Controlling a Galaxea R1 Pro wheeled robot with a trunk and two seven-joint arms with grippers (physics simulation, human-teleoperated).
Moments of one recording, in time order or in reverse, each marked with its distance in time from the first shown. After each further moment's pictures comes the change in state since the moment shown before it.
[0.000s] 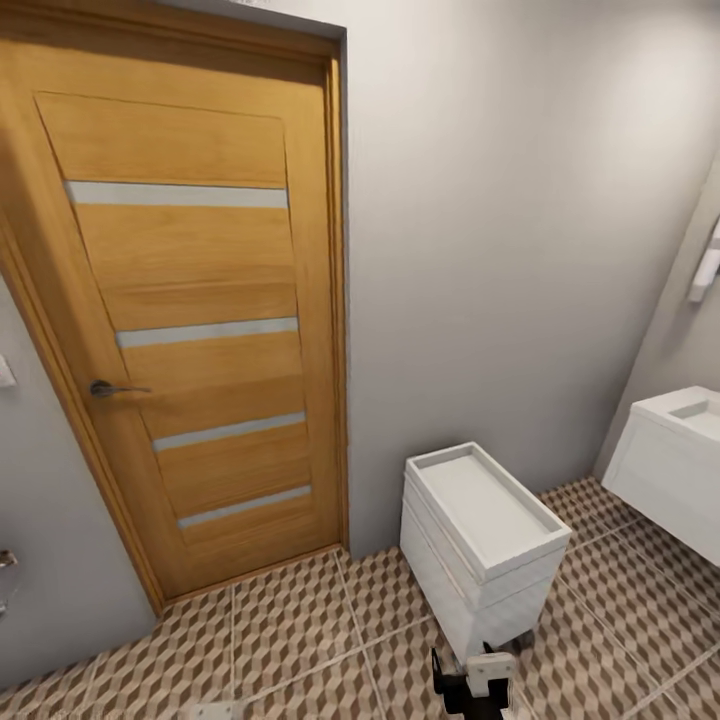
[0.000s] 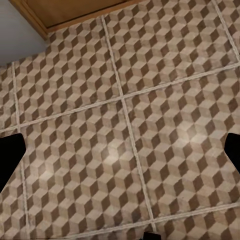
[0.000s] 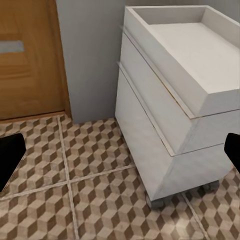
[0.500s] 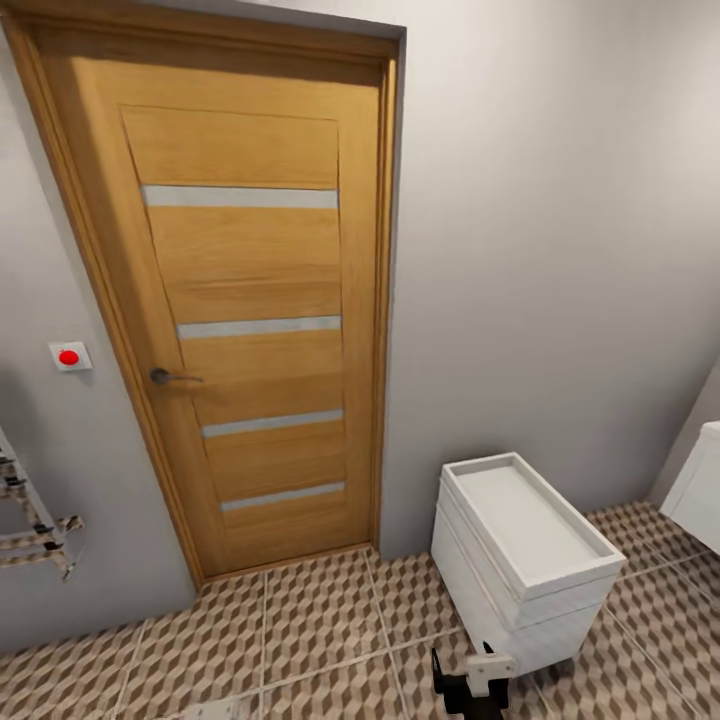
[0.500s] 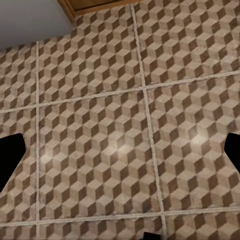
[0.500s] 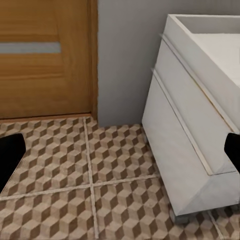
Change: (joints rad) left arm 0.000 0.000 0.000 0.000 0.000 0.000 0.000; right arm 0.000 0.000 0.000 0.000 0.000 0.000 0.000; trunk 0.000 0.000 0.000
